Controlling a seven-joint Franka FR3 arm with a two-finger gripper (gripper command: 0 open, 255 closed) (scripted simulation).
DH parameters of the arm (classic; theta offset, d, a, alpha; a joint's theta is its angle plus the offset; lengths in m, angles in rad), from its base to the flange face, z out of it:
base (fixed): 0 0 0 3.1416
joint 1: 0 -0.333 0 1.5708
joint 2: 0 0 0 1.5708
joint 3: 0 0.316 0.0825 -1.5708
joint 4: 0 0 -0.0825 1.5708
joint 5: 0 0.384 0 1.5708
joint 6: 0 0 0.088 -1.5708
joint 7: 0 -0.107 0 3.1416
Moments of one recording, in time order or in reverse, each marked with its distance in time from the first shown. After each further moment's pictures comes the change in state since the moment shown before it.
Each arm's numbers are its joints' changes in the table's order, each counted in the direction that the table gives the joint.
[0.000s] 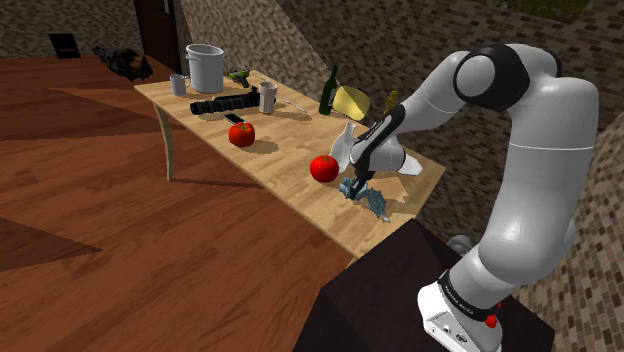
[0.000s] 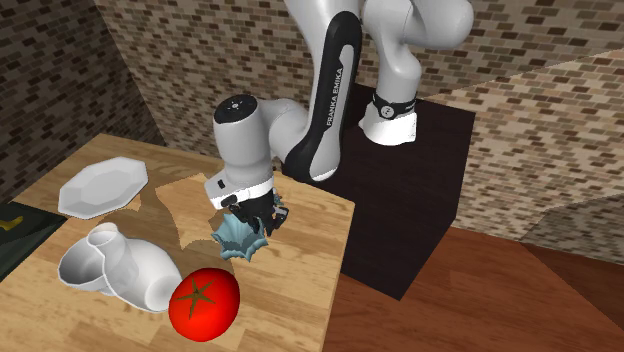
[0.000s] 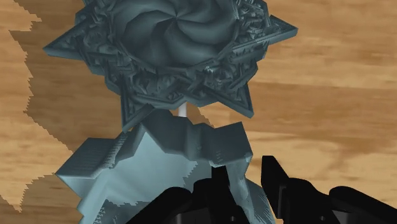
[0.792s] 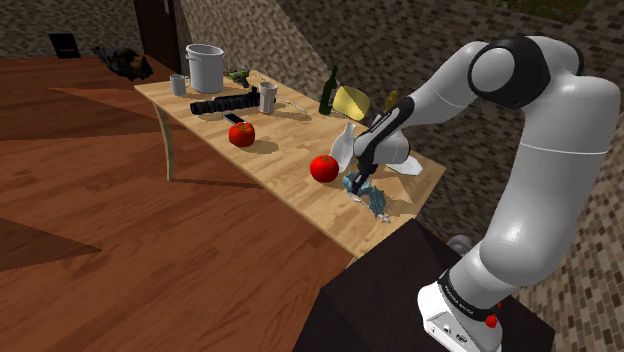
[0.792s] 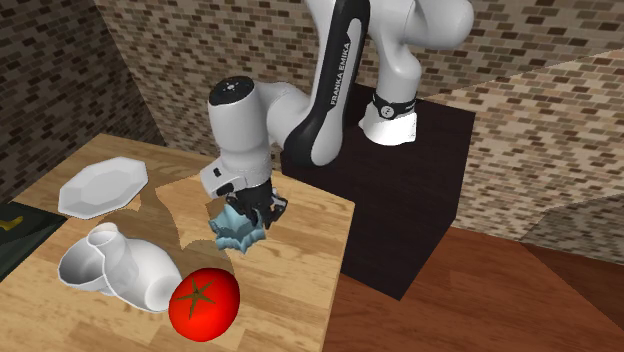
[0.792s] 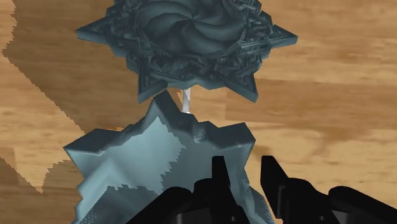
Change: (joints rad) arm -0.031 -0.087 -0.039 0.023 -0.037 -0.065 -0.029
